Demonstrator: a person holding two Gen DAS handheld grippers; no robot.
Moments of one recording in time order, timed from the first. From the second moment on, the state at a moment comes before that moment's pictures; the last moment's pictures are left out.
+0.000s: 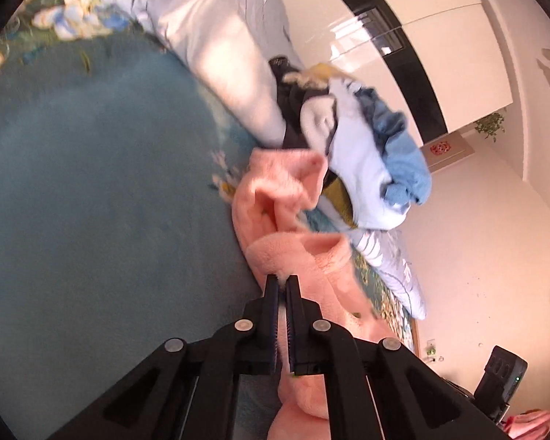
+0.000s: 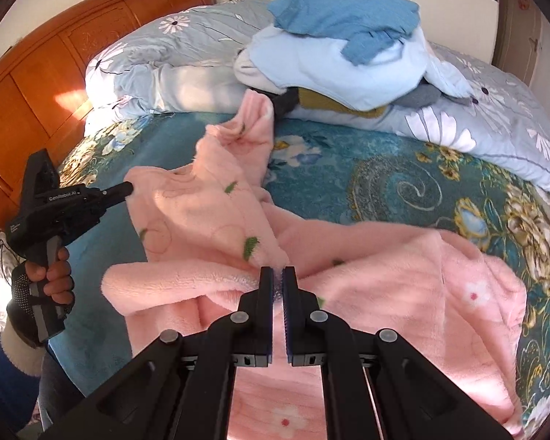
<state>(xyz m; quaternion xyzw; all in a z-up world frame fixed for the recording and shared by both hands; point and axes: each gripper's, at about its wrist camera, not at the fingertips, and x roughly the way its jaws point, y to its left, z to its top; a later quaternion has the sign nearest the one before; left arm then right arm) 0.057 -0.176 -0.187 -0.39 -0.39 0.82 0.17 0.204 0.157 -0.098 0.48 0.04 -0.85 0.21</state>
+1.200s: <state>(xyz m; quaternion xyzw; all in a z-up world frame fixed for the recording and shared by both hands) 0.177 -0.464 -0.265 -0.39 -0.41 0.82 -0.03 0.189 -0.287 -0.184 0.50 0.26 -0.69 0.45</state>
